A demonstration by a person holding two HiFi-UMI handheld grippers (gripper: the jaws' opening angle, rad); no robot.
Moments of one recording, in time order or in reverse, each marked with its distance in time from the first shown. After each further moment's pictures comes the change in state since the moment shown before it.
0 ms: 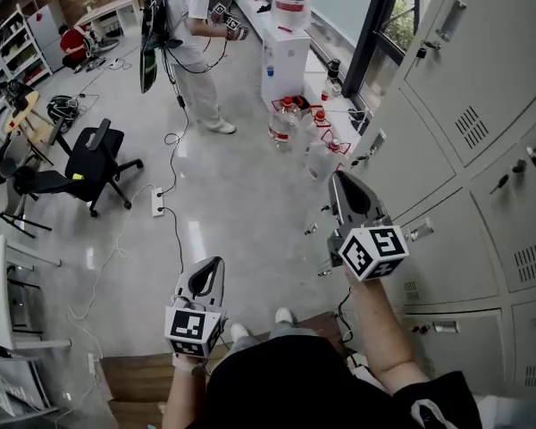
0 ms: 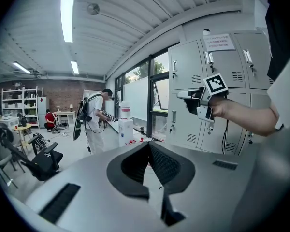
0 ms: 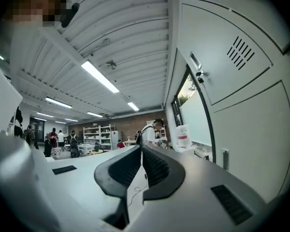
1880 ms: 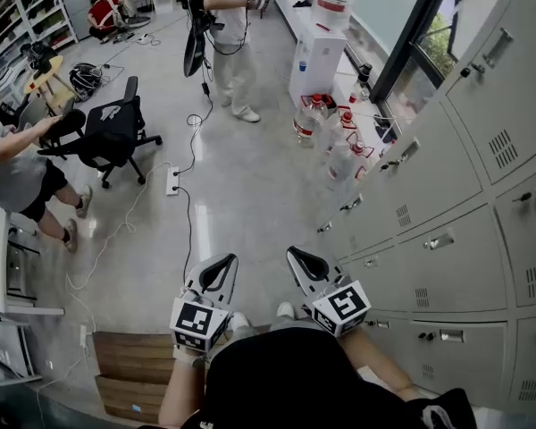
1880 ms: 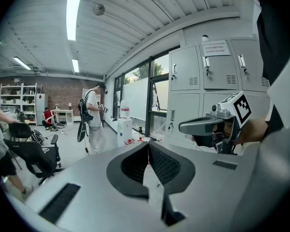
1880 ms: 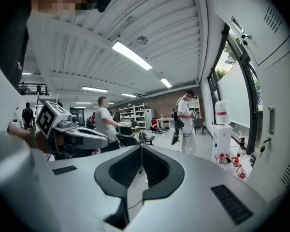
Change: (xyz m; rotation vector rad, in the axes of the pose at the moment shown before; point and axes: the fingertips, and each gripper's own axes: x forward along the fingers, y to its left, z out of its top) left arm -0.042 0.026 -0.040 0.020 -0.016 -0.015; right arm -0.060 0.193 -0.144 -0.073 0.282 0.432
